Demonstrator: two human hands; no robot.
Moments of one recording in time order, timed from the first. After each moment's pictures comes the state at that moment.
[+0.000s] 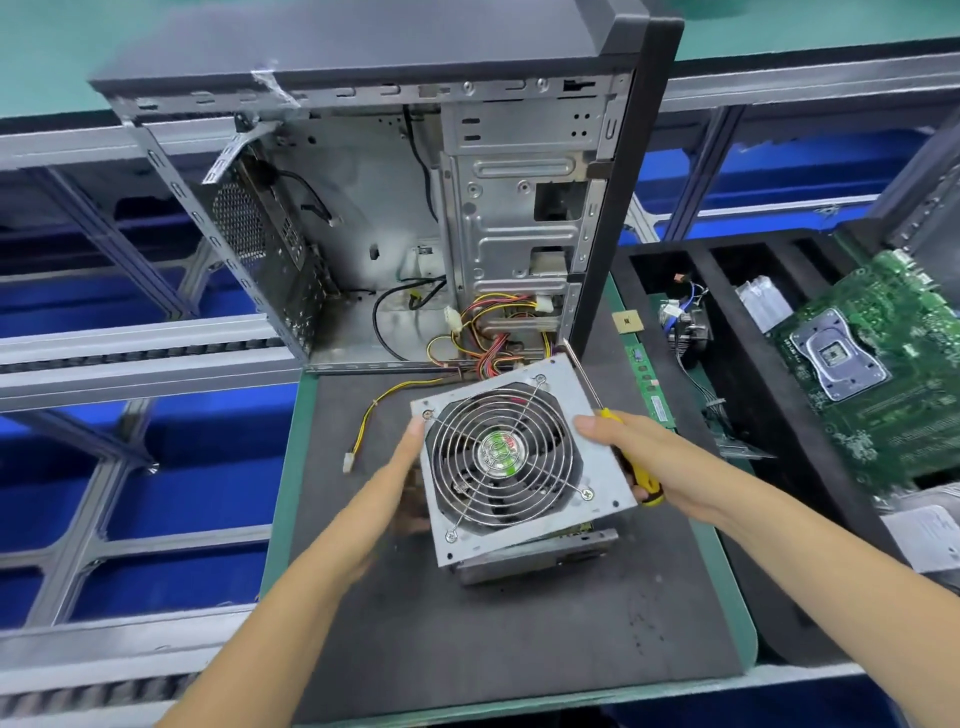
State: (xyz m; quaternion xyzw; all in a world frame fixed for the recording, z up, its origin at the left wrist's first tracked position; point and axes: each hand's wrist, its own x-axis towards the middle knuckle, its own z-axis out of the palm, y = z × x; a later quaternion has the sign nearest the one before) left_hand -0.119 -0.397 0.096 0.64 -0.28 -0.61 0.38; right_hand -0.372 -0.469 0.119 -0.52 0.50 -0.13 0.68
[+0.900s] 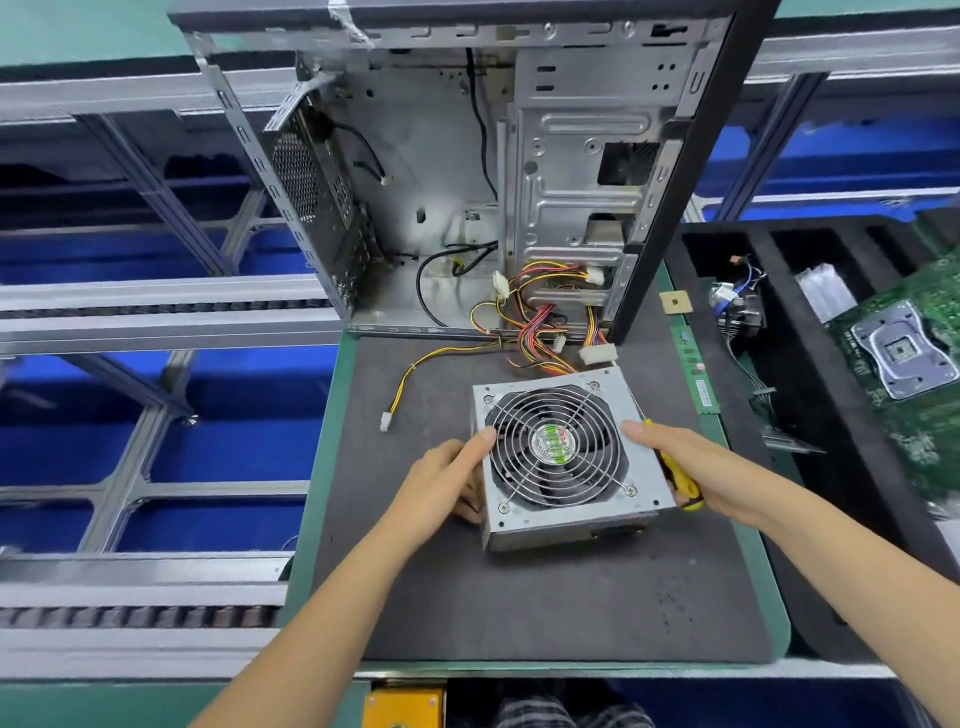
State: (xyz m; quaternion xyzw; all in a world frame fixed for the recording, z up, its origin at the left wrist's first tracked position) left_hand -0.120 -0.368 0.053 0.68 -0.34 -0.55 0.35; right_hand -0.385 -0.468 0.077 -0.50 0.51 -0.06 0.70
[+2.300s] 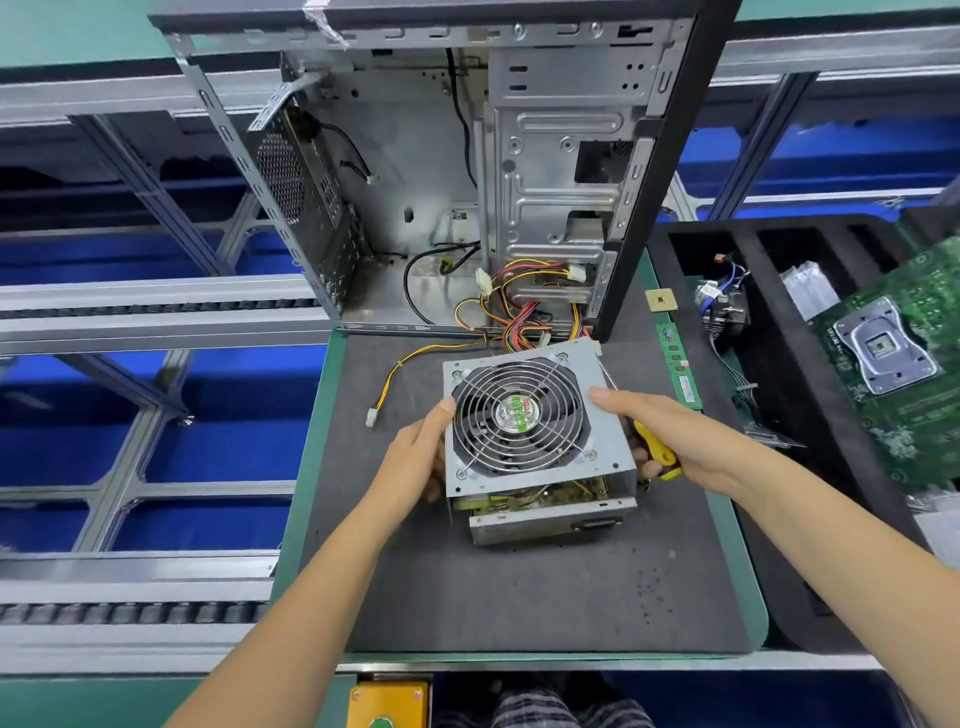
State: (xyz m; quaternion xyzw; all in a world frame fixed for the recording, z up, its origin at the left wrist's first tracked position) left_hand -0.116 -0.378 0.059 0.70 -0.33 -0.50 0.38; right_hand -0.371 -0.478 0.103 -0.50 0.53 -0.08 0.68
